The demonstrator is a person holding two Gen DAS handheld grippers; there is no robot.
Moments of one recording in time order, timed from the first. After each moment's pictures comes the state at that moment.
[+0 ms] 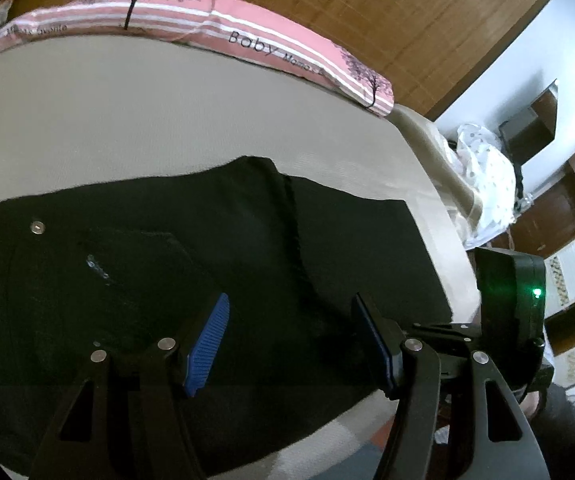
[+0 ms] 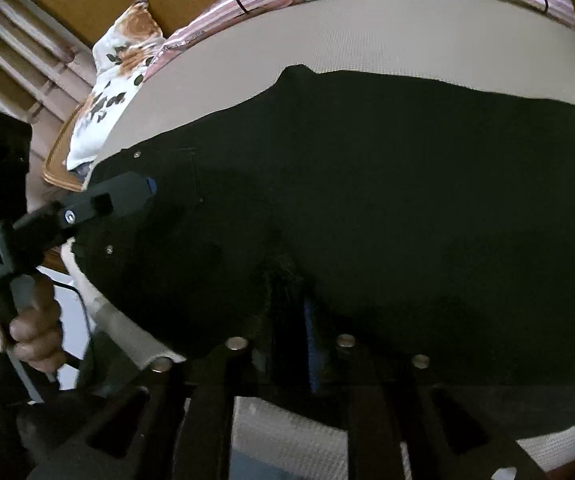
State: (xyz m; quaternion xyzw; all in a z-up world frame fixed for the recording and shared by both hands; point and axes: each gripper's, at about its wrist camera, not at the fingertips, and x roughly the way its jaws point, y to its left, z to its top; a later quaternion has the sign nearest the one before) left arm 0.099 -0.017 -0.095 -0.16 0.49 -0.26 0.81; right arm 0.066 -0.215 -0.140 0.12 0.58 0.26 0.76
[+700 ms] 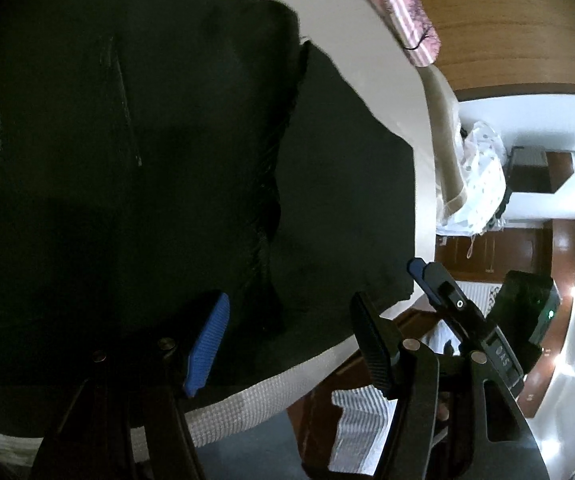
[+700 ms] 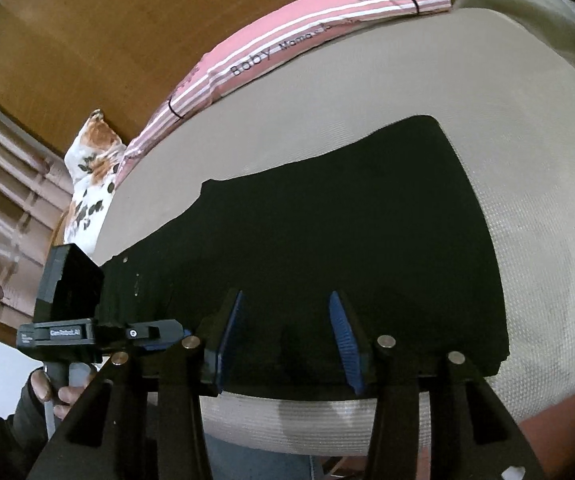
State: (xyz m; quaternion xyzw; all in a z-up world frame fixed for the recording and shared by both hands) left arm 0.101 -0.052 -0.153 -0.30 0.65 -0.26 0.65; right arm 0.060 -0.325 -0.099 0.23 0.51 0.15 0.82
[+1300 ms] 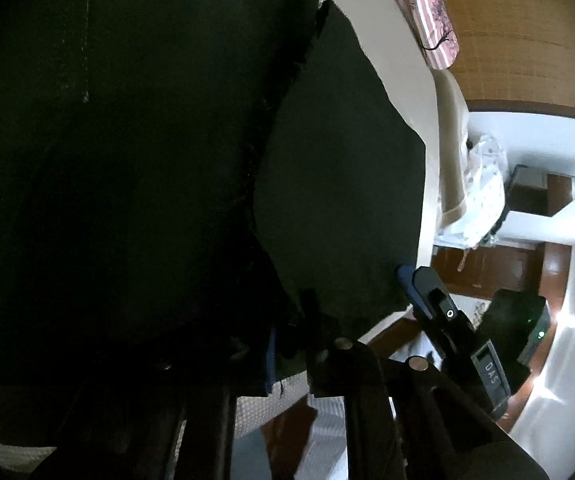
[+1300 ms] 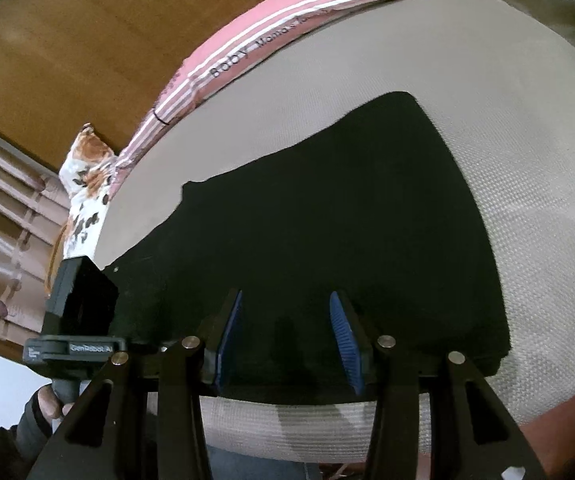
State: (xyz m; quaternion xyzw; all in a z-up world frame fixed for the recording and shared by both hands) left arm 0.099 -0.079 -0.169 -0.33 0.66 -0.24 0.63; right arm 0.058 -0.339 -0.118 0.25 0.51 0.12 0.81
